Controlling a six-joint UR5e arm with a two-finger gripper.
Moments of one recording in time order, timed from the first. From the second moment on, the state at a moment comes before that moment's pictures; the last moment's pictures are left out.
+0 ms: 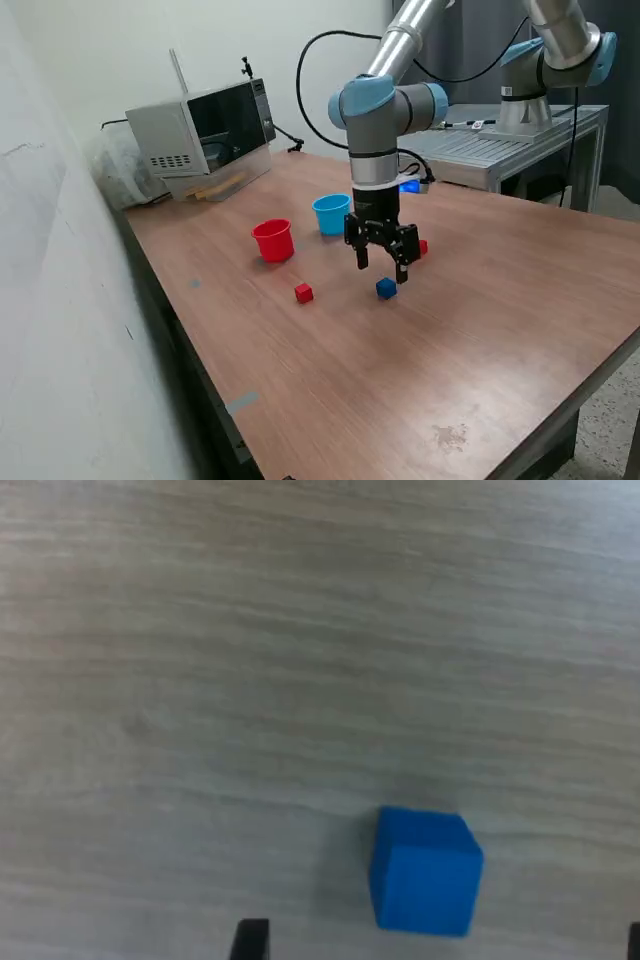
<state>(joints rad) 0.11 -0.70 1.28 -2.29 -1.54 3.14</state>
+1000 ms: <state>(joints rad) 0.11 -0.68 1.29 -2.30 -1.54 3.13</state>
